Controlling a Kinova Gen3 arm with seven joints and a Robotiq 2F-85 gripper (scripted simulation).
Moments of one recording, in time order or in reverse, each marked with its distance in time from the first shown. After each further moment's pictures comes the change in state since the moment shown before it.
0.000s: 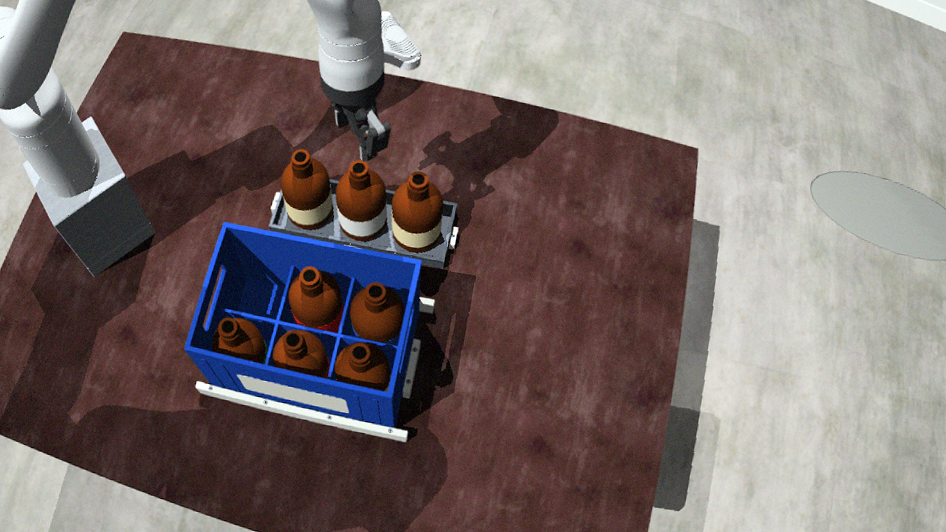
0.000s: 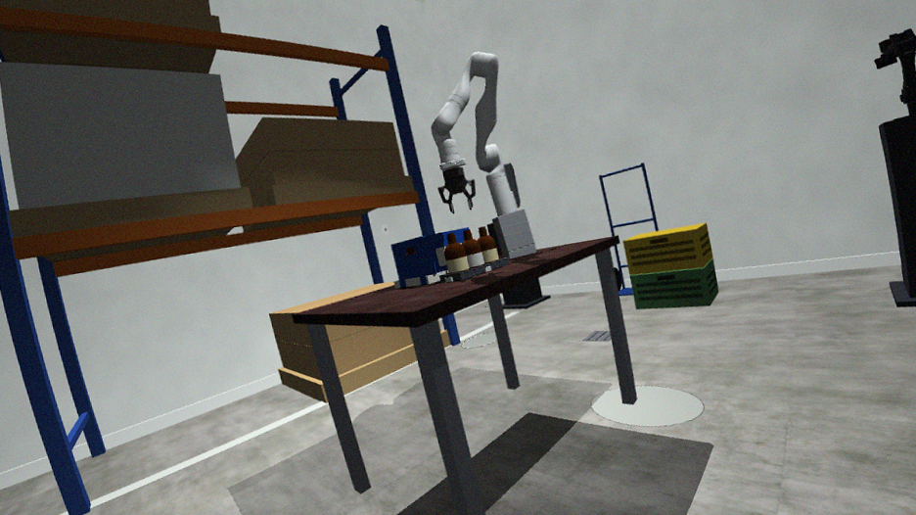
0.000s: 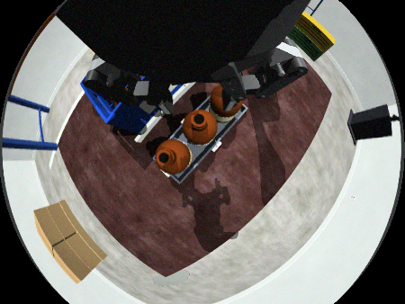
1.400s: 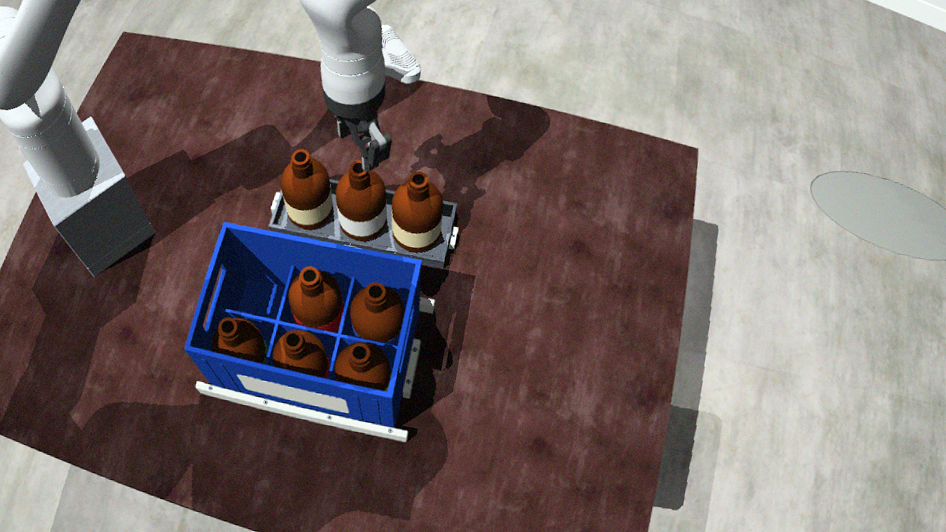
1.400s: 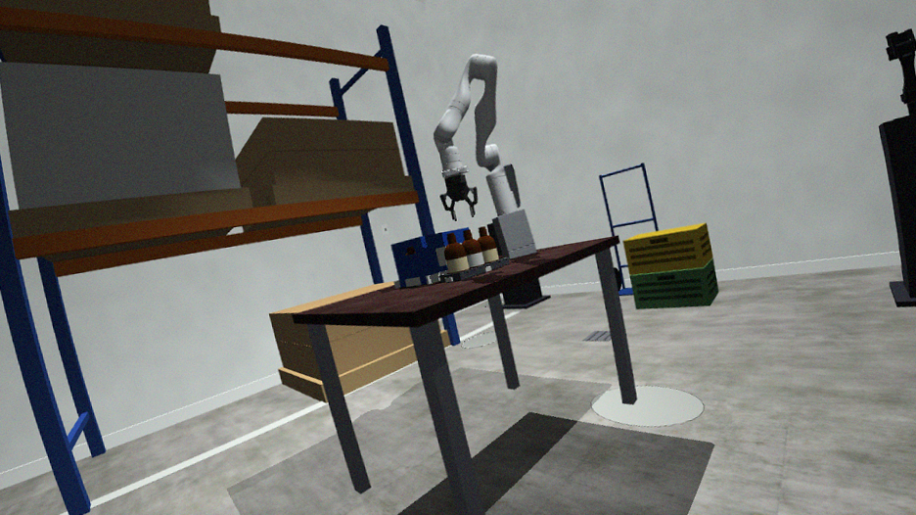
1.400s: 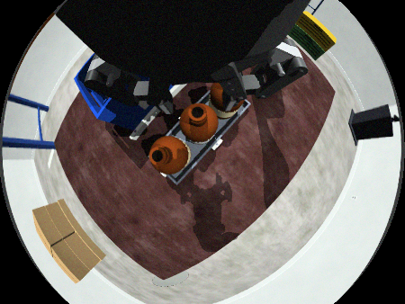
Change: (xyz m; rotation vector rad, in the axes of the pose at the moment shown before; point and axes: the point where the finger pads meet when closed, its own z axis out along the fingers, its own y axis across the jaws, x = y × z) arm 0.003 -0.001 0.028 0.000 0.006 -0.004
